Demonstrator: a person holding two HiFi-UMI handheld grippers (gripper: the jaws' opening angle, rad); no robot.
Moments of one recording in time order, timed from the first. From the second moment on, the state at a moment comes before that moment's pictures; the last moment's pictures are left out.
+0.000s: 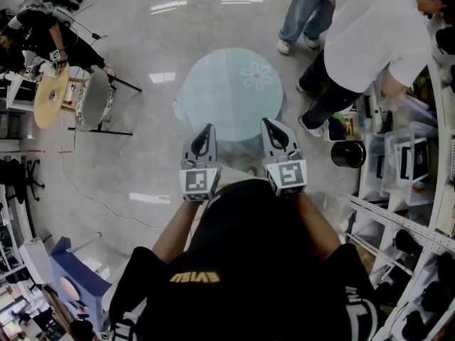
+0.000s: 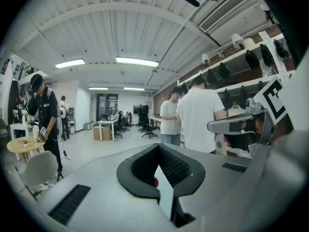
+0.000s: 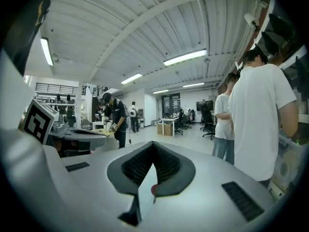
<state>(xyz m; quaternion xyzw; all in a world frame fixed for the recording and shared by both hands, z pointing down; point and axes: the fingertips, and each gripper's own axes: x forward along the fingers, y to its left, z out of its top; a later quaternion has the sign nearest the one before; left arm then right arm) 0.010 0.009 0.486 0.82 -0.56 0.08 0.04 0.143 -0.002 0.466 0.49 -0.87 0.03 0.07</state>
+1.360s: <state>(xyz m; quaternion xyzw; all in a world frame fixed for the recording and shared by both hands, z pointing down) -0.023 0.034 0.480 0.82 -0.57 0.08 0.03 0.178 0.010 0.470 0.52 -0.85 0.05 0.07</state>
